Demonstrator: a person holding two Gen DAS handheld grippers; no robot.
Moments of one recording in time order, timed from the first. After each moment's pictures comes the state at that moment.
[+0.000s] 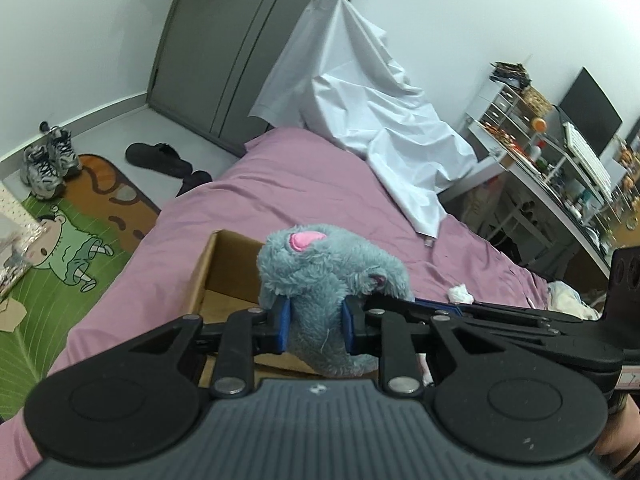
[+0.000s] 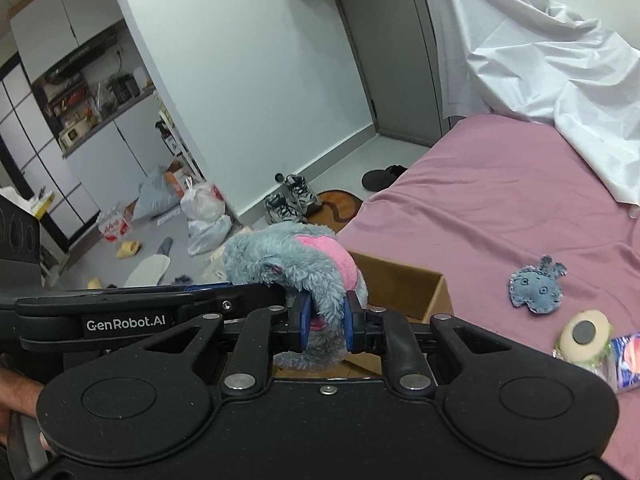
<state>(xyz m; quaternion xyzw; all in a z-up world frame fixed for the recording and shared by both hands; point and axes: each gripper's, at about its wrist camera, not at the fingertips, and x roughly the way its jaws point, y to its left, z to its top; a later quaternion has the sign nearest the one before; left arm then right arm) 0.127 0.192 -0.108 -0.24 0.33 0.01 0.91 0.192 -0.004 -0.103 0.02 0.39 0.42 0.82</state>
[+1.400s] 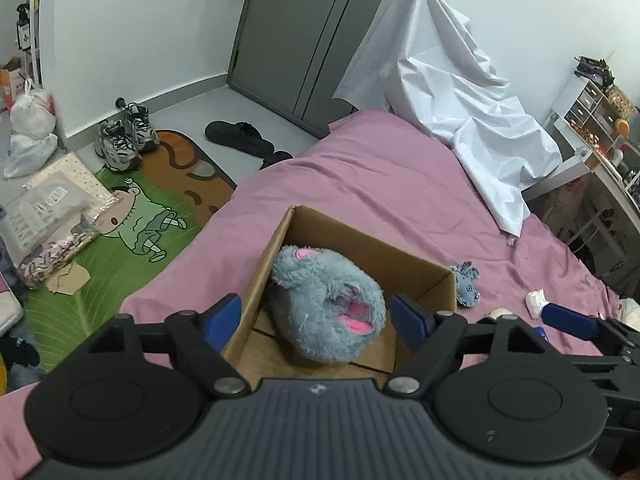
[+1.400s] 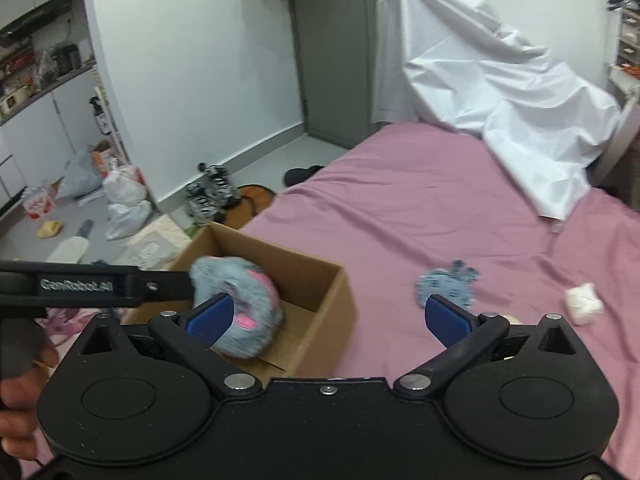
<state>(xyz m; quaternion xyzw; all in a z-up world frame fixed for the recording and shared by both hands) 0.133 0.188 -0.120 -0.23 0.38 0.13 0.89 0.189 -0.035 -0.109 -0.06 0.36 0.31 0.88</state>
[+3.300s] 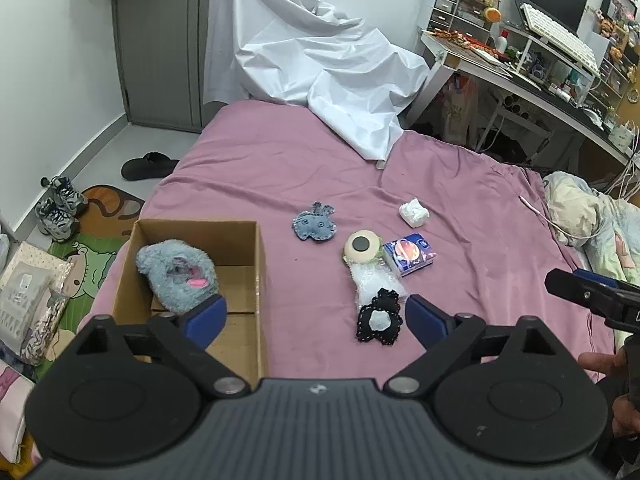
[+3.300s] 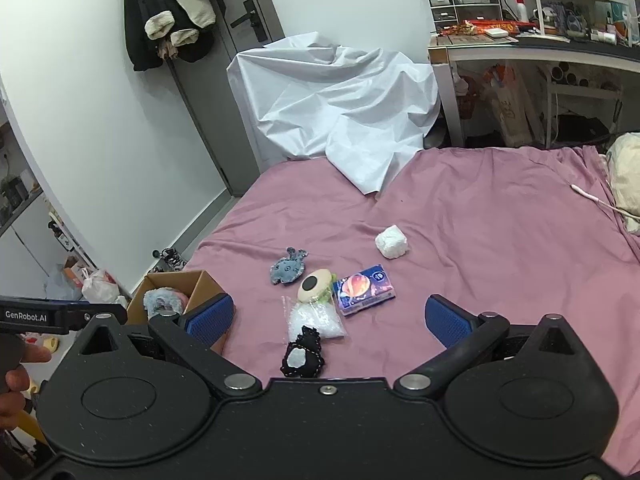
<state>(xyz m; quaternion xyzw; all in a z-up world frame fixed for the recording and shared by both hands) 0.109 0.036 -0.035 -0.08 0.41 0.00 0.91 0.142 -0.264 -0.078 0.11 0.35 0.21 0.90</state>
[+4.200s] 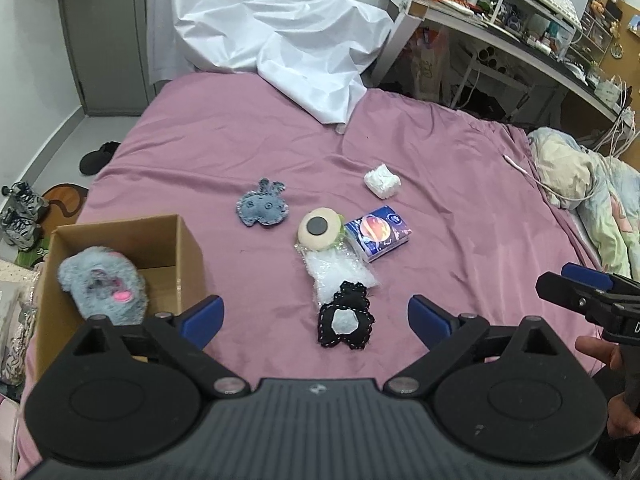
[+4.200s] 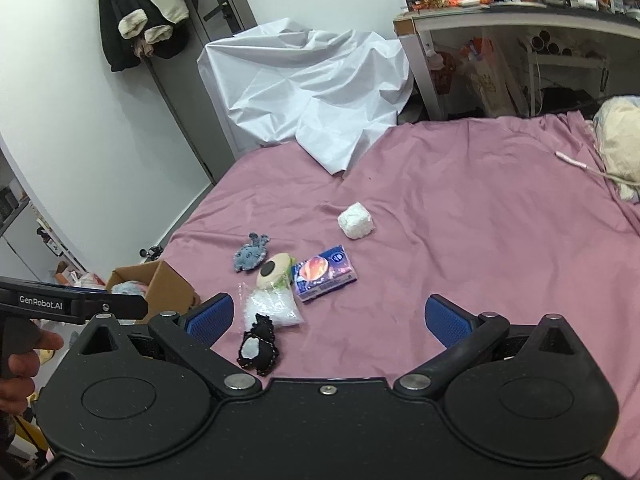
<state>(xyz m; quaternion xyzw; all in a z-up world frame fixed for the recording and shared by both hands) 0.167 -0.008 -0.080 -0.05 0.46 -0.05 0.89 0.165 -0.296 -0.125 0.13 0.37 0.20 0.90</state>
